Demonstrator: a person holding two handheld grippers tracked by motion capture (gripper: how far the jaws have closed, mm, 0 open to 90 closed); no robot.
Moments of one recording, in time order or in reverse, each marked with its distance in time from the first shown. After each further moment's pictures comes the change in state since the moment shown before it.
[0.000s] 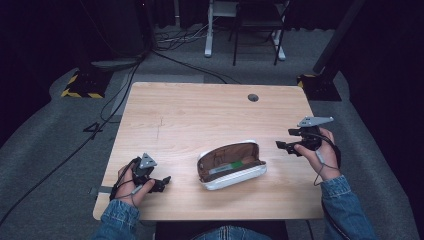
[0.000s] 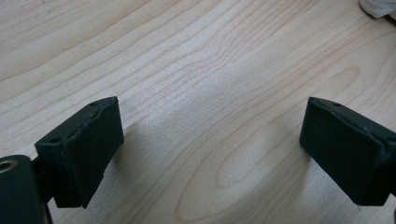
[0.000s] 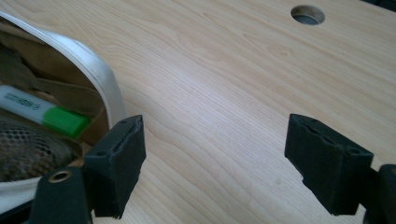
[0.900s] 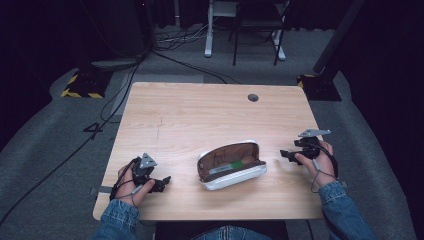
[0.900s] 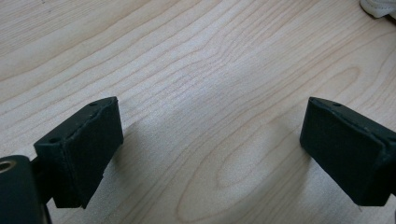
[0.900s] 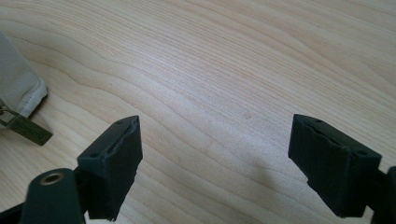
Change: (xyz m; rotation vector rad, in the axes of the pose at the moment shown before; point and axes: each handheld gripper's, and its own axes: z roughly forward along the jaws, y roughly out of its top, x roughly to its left) left arm 0.000 0.000 0.000 0.000 -0.001 -0.005; right arm -0.024 -0.058 0.032 0.067 -0.101 0.101
